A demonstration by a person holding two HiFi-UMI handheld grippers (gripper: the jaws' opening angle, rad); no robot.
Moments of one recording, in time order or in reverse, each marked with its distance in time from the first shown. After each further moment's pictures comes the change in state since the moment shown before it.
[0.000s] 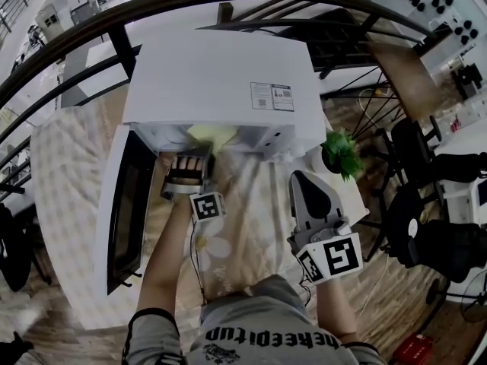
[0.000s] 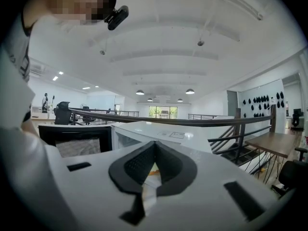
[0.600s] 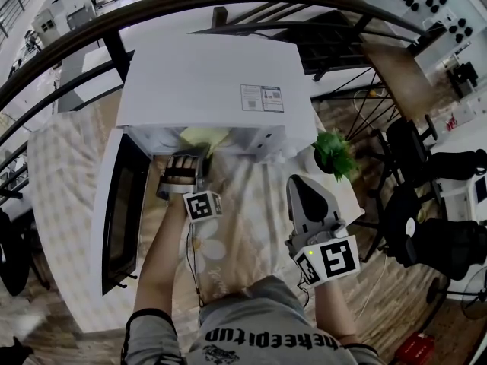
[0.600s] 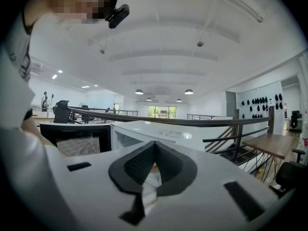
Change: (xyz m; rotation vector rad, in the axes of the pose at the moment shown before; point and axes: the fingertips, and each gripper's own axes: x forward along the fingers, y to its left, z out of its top) left arm -0.003 0.017 0.020 -0.143 -0.085 -0.001; right arm -0.014 -0.009 -0.001 -0.010 0.008 -0.015
